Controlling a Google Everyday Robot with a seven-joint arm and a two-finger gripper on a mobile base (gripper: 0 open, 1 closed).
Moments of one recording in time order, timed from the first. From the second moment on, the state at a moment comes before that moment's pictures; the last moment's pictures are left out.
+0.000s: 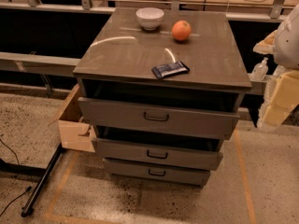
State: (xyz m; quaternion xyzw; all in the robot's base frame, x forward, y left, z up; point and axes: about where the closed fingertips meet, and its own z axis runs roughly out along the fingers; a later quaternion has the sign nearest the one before) arm 0.438 -0.217 0.976 -0.60 0.78 -0.03 0.16
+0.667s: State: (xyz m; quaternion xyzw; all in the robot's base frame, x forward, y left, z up) arm 0.450 -0.214 0.964 -0.61 0.77 -0.03 0.18
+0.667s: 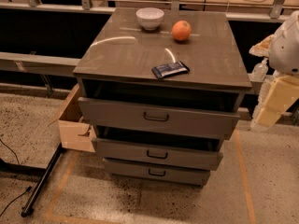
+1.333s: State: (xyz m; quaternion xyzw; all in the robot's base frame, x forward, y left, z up) arm 0.506 -0.189 0.896 -0.61 0.75 -0.02 0.25
